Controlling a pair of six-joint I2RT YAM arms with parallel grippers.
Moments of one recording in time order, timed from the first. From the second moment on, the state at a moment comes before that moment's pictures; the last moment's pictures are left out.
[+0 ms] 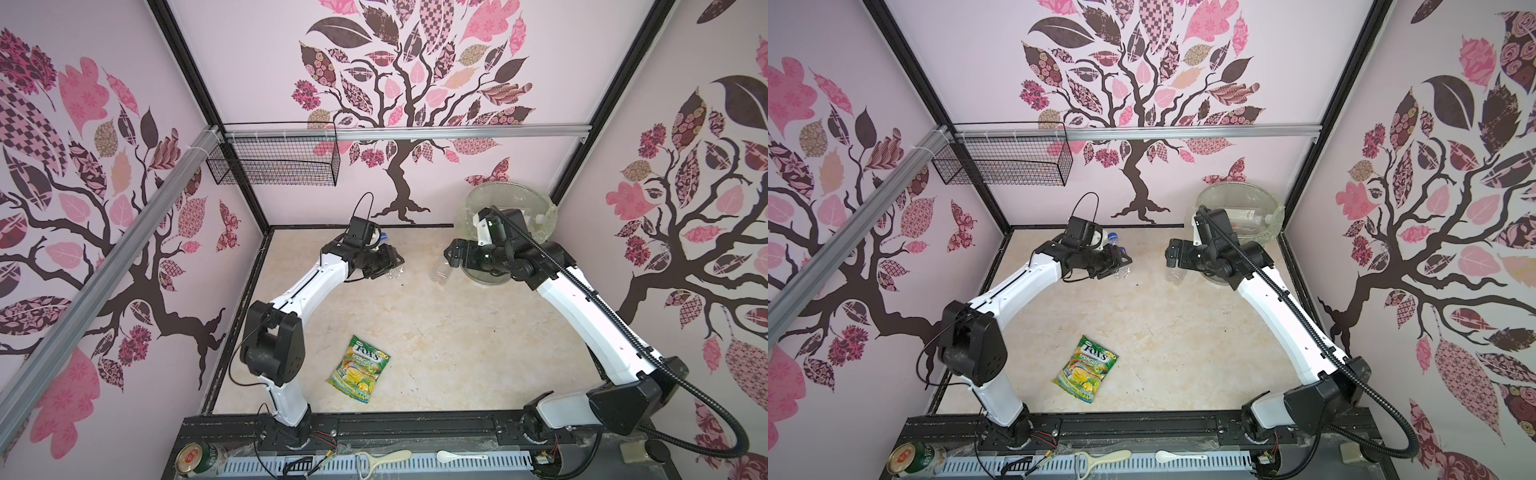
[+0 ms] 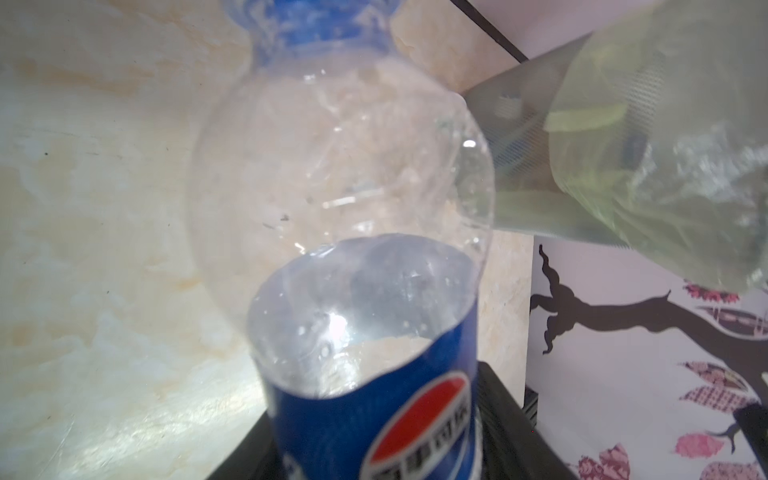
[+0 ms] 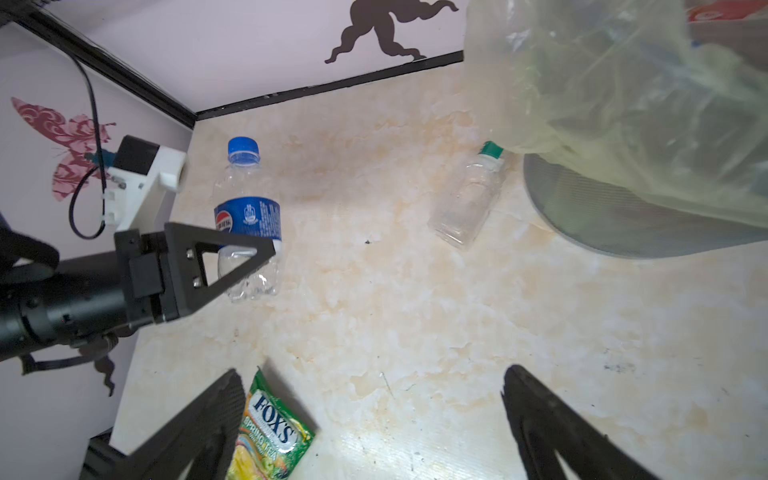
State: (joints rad) left arm -0.42 1.70 1.47 -0.61 0.41 -0.68; right arm 0.44 1.42 1.58 -0.86 -0.07 0.52
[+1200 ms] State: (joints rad) left arm -0.62 1.32 1.24 -0.79 0.23 -0.36; right arm 0.55 1.74 1.67 -0.60 -0.54 0.78
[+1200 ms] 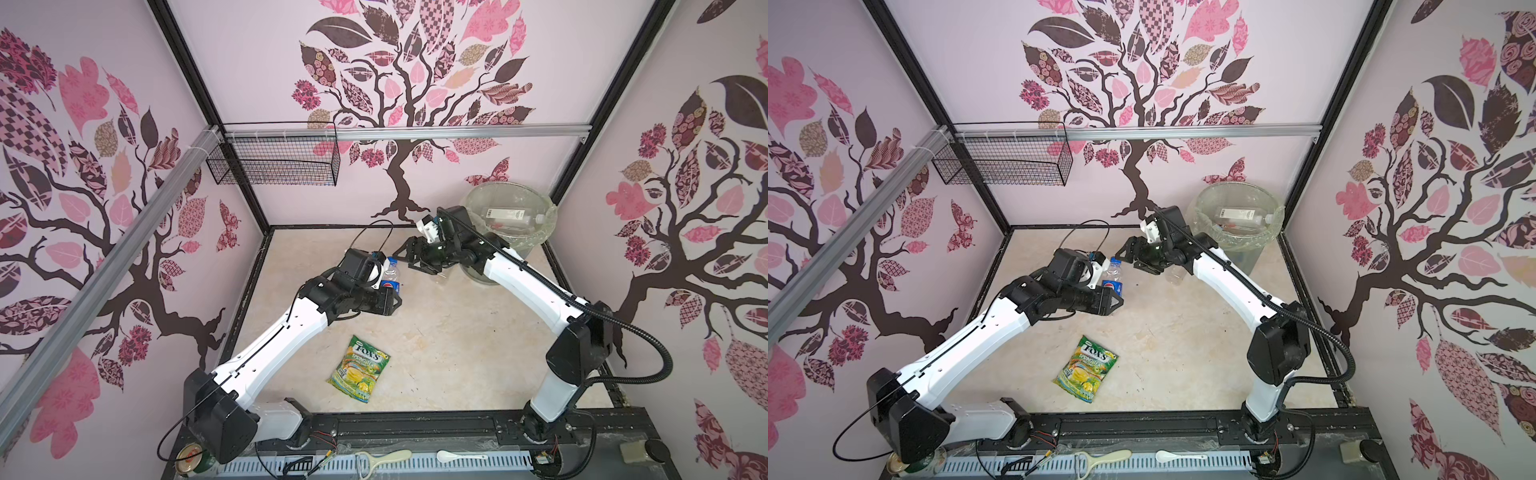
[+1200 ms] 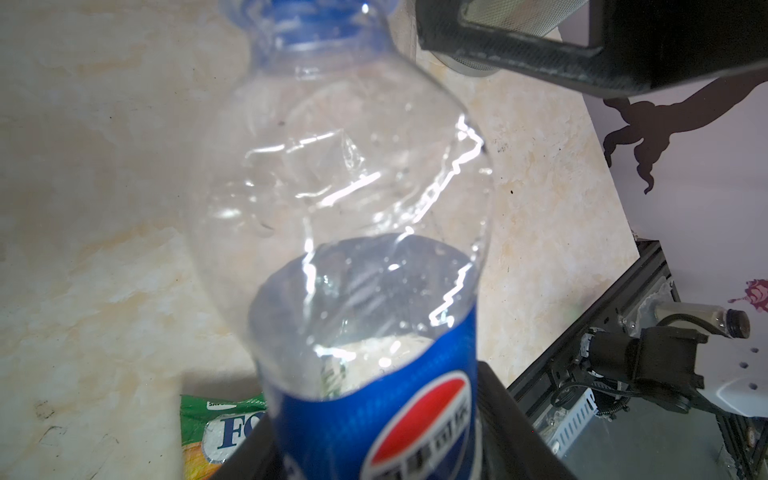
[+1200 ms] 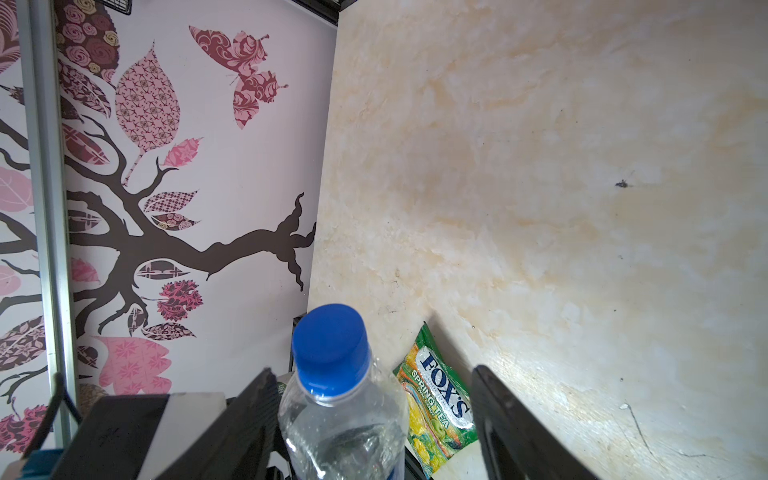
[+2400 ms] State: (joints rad) left arm -0.62 1.36 1.24 -0.77 0.21 -0.40; right arm 0.59 1.83 1.69 -0.53 -0.60 0.84
